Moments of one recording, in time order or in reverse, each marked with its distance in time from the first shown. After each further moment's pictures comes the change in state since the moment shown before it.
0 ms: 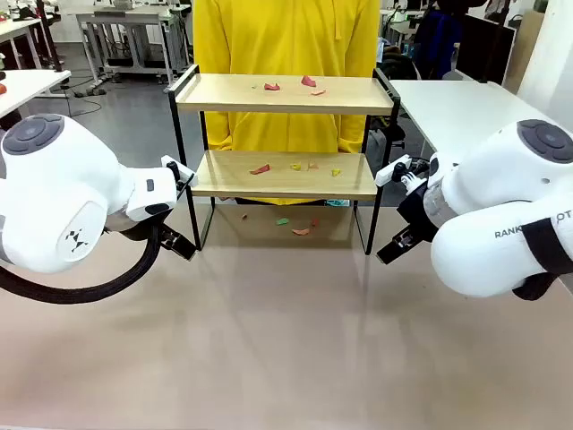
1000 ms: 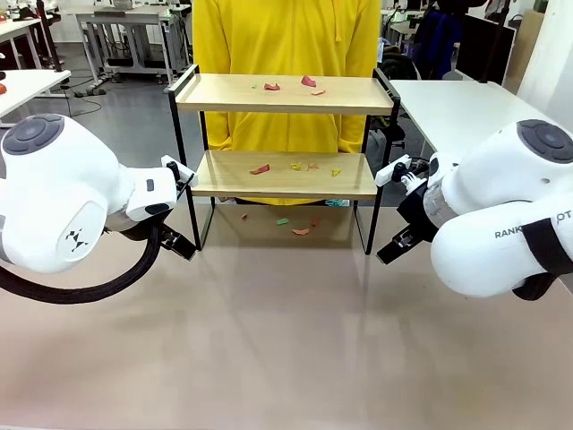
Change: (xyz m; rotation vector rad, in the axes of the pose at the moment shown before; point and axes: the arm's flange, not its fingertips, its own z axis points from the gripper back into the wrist) left arm 0.000 0.000 0.000 0.000 0.000 0.001; right arm 0.000 0.000 0.000 0.000 0.000 0.001
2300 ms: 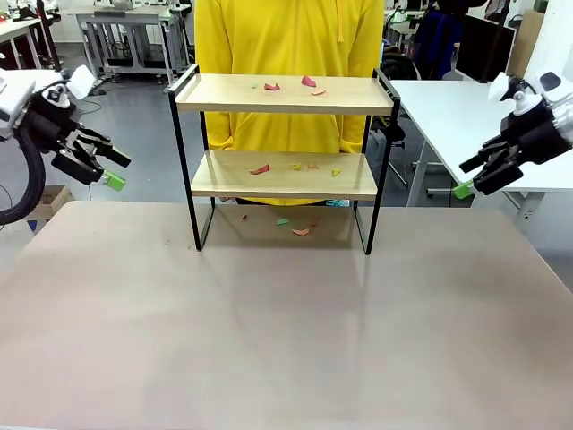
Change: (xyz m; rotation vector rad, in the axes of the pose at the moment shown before) left arm 0.027 0.202 0.069 -0.567 -0.402 -0.584; right arm 0.003 -0.192 0.084 0.371 -0.242 0.313
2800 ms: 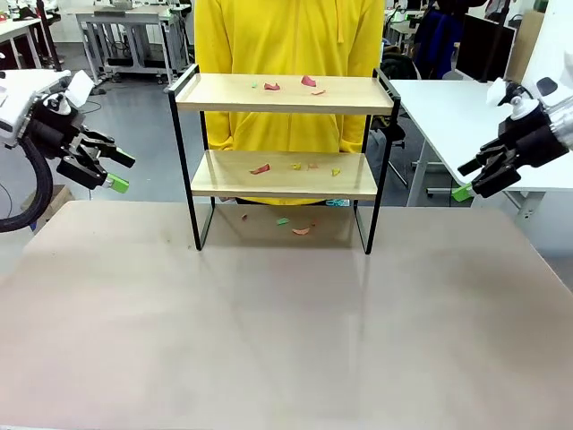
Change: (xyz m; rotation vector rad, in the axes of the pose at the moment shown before) left arm -0.006 0.002 -0.005 0.014 -0.006 -0.009; right arm 0.000 0.000 -0.004 -0.006 0.026 -0.011
